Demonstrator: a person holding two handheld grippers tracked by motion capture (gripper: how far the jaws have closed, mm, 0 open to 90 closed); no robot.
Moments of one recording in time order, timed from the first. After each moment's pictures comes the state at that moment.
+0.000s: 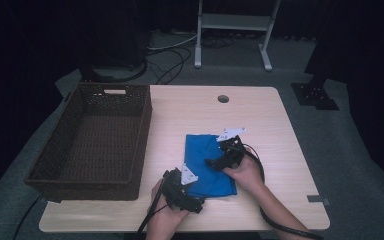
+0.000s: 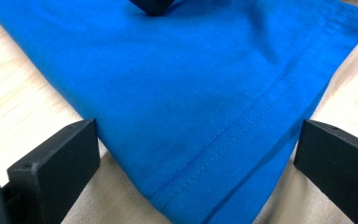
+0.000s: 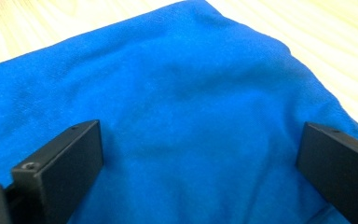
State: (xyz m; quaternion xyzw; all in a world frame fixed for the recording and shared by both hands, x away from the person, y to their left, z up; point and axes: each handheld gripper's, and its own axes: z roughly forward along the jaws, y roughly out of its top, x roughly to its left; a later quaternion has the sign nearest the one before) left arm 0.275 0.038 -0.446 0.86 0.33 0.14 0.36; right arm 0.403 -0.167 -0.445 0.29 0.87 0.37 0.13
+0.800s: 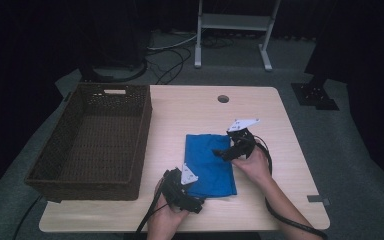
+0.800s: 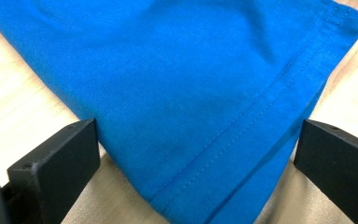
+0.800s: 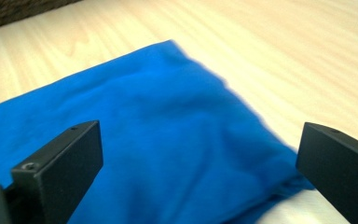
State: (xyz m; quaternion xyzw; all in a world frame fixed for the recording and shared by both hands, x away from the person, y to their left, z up) left arm 0.275 0.038 -0.446 0.86 0.32 0.14 0.36; right arm 0.418 -0.197 -0.419 0.30 0.85 0.42 0.13
